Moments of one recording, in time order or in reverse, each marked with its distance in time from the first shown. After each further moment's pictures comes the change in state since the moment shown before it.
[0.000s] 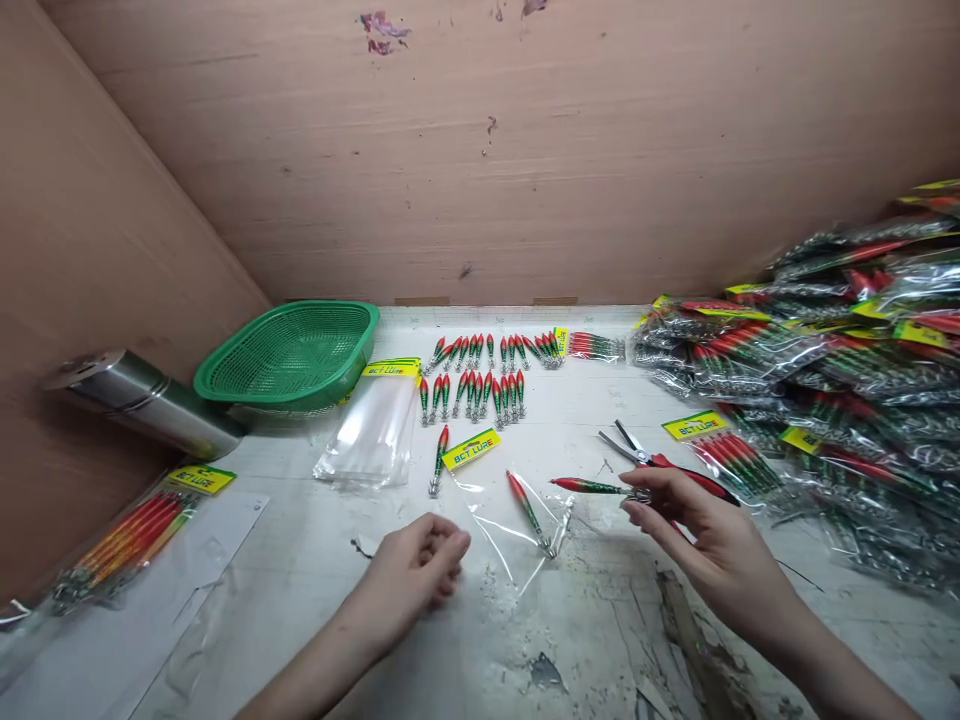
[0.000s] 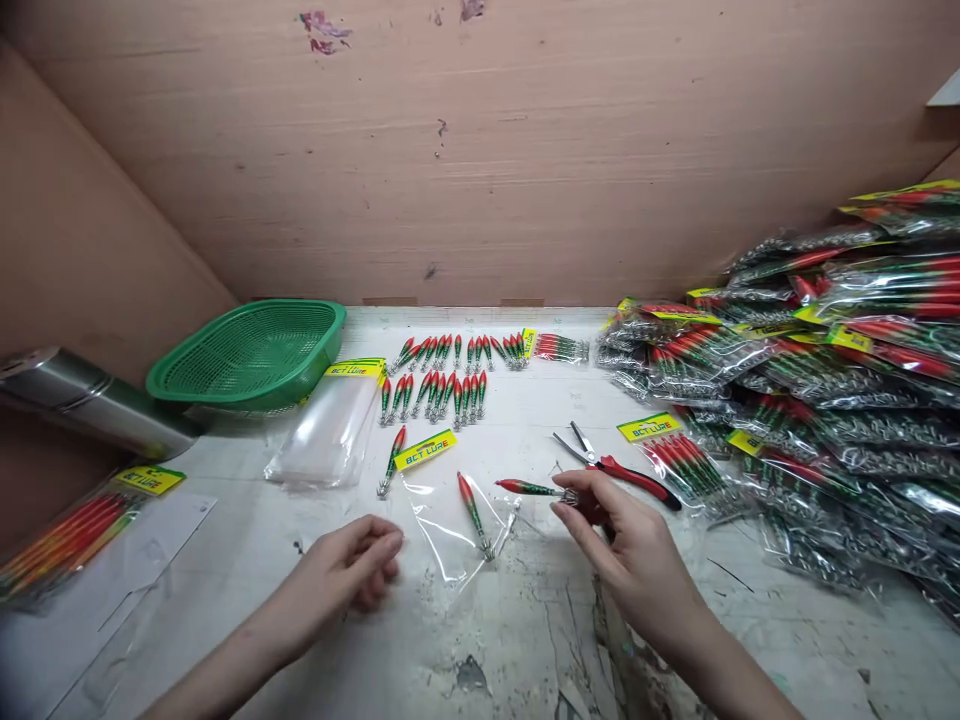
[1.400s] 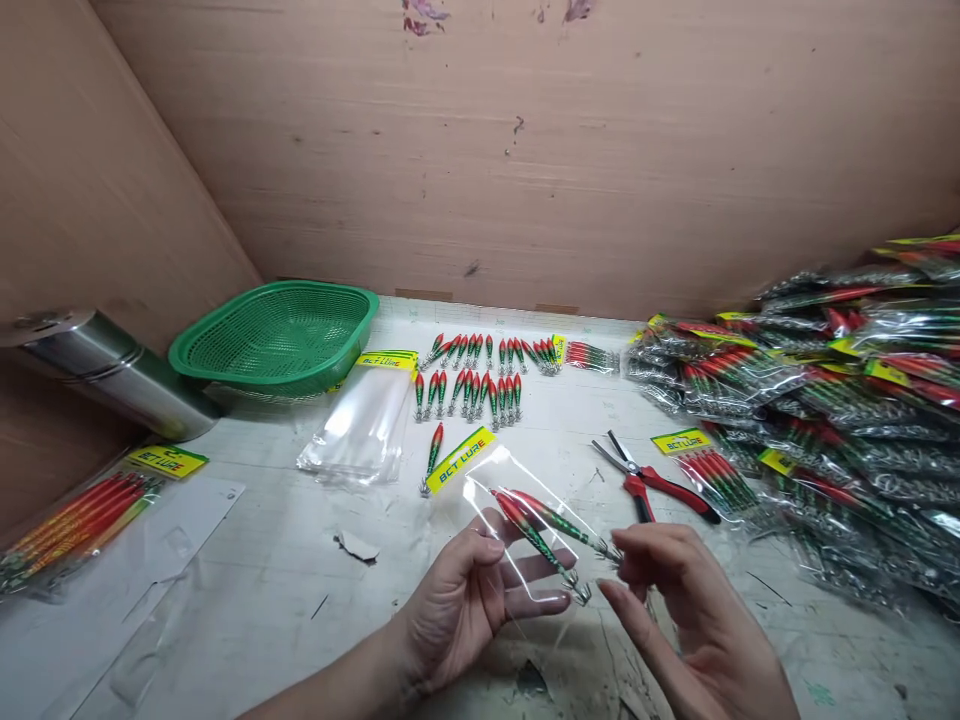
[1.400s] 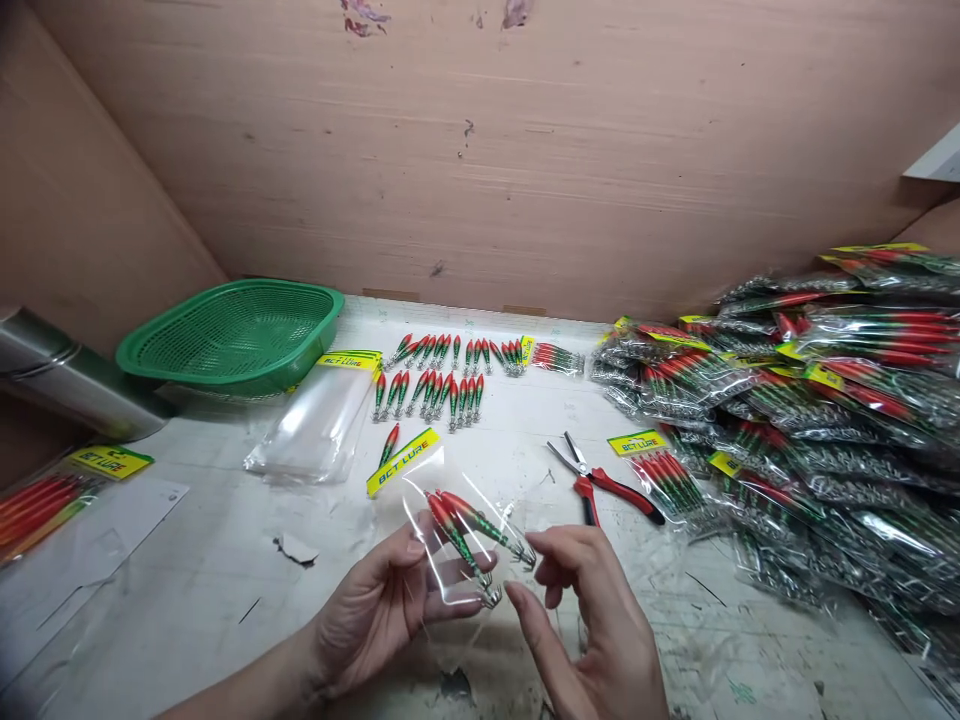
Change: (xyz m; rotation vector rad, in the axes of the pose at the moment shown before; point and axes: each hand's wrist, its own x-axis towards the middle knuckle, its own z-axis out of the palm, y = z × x) left_hand 0.002 0.019 0.058 -1.427 -0.519 0.013; right_hand -0.041 -0.055 0.029 -0.010 0.184 -0.137
